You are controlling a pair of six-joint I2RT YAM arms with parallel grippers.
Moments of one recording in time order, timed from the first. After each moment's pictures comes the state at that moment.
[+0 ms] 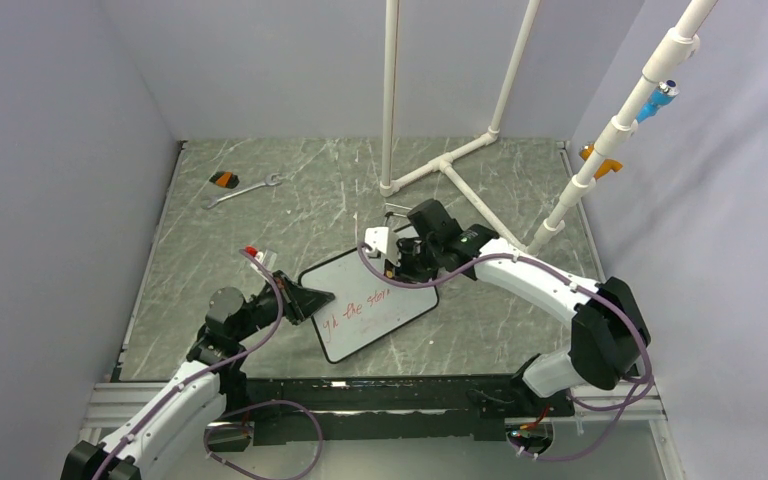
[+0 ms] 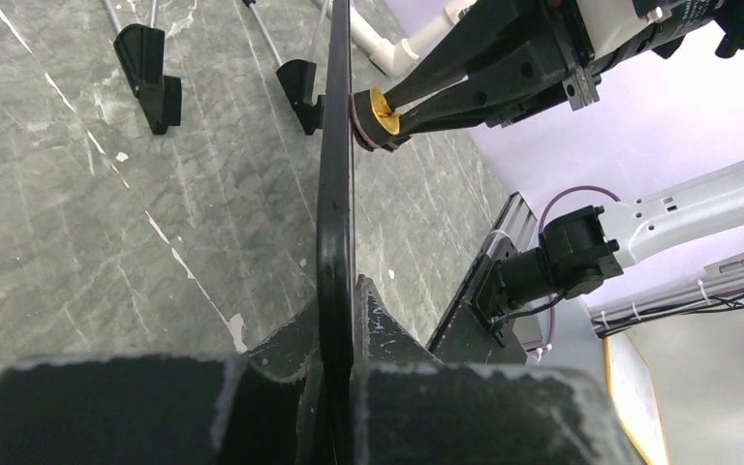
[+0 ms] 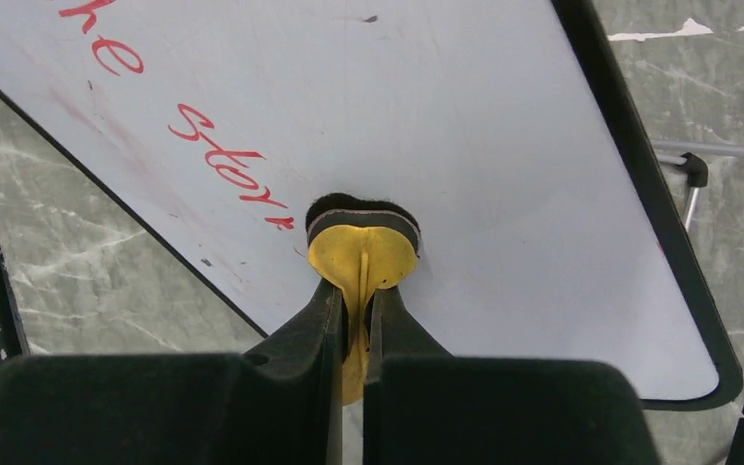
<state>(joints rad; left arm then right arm) -0.39 0.56 0.07 0.46 0.56 -0.75 0.72 1.45 1.05 -0.52 -0.38 -0.69</state>
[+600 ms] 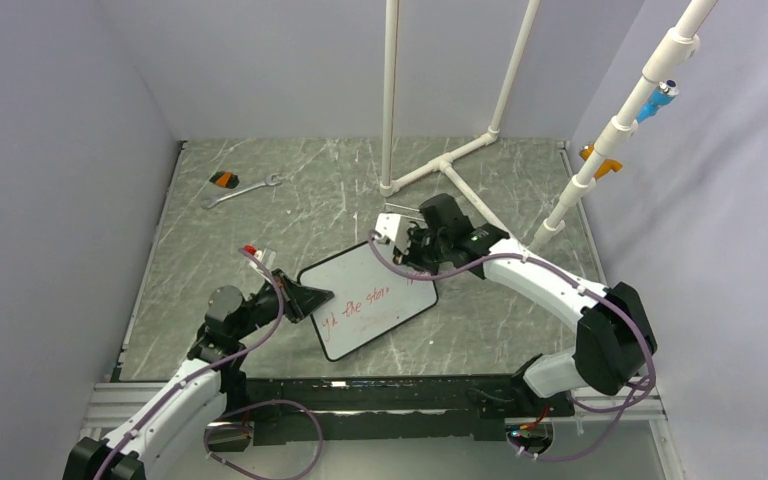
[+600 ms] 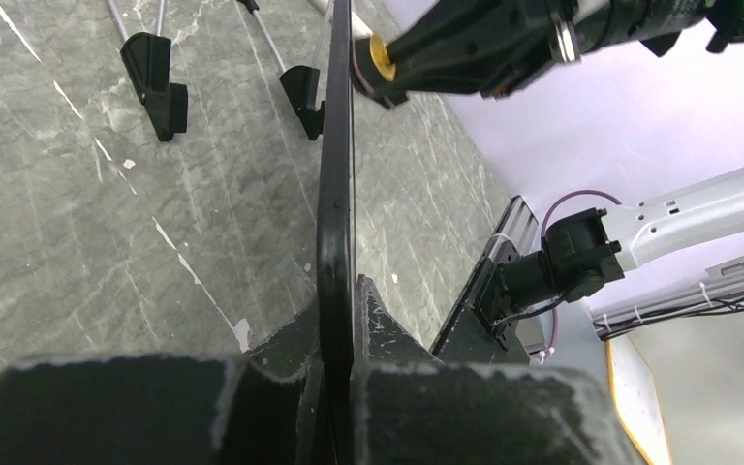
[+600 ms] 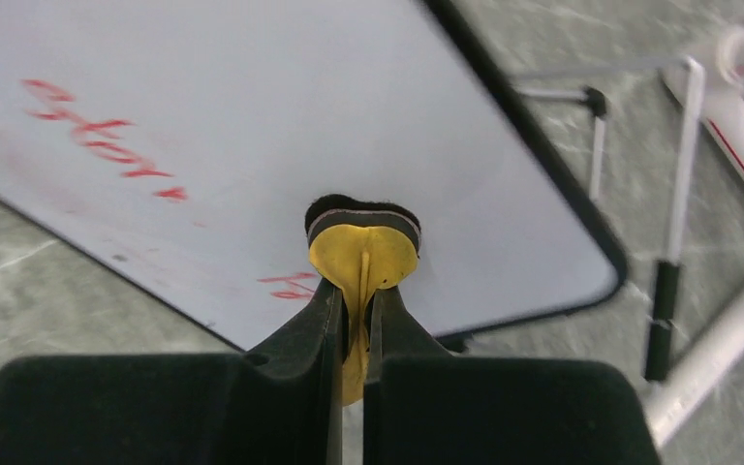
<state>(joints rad) -0.37 0.59 0.07 0.49 0.58 -0.75 0.63 1.41 1.01 -0.43 -0.25 -0.64</state>
